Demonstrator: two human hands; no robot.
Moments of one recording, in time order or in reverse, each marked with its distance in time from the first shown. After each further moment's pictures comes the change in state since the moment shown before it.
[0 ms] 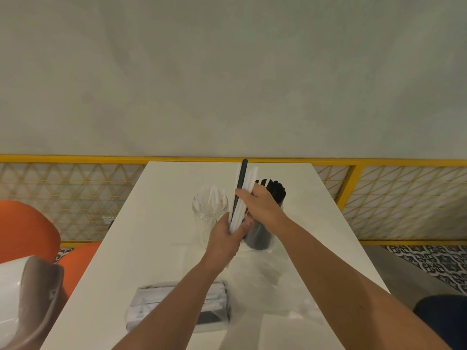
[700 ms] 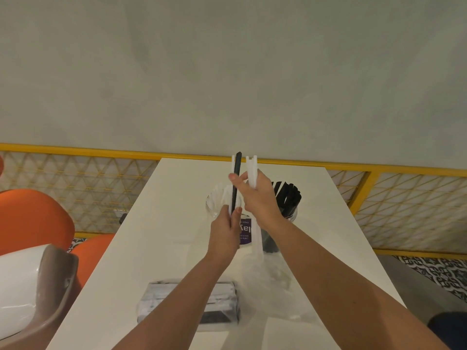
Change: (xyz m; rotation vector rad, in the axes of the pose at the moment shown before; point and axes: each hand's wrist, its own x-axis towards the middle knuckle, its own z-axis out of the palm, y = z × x) left_hand 0.007 0.002 -0.020 0.105 0.196 0.020; right_hand 0.016 -0.013 0.036 0.112 0.135 -0.130
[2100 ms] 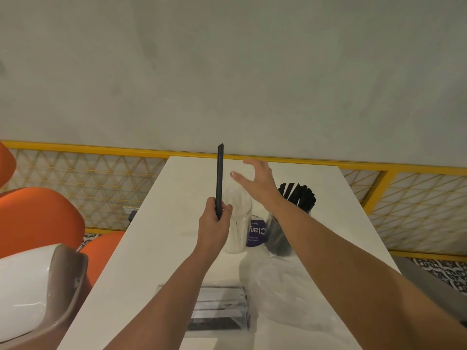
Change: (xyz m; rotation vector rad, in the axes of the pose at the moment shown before) left_hand 0.030 -0.014 -0.032 -0.066 0.095 -0.089; right_hand 0.059 0.018 0.016 -0.285 -0.134 -0.129
